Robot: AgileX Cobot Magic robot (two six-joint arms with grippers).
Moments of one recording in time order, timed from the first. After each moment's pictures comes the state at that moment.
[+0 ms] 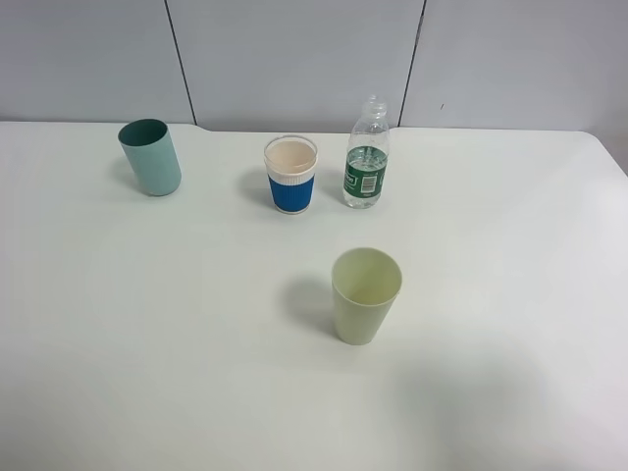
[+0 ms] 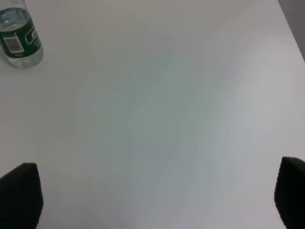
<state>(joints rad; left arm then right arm) -0.09 0.00 -0.51 0.15 1.06 -0.08 -0.02 0.00 -0.50 0.02 1.06 -0.06</state>
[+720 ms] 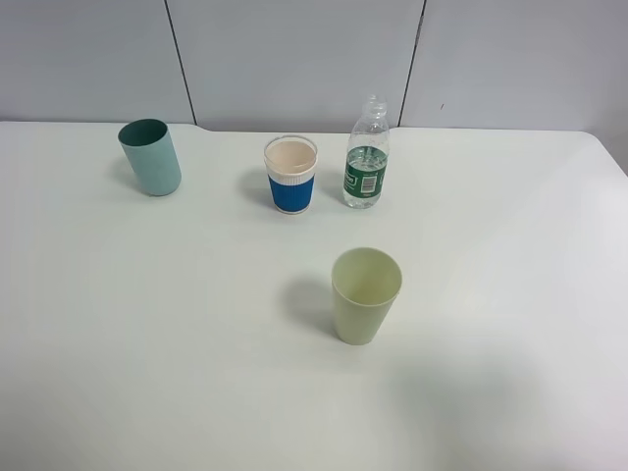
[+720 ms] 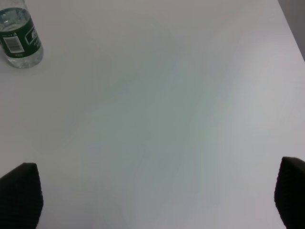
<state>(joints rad) -0.09 0.00 -0.51 0.15 1.06 -0.08 -0.02 0.00 -0.50 0.02 1.06 -0.06</state>
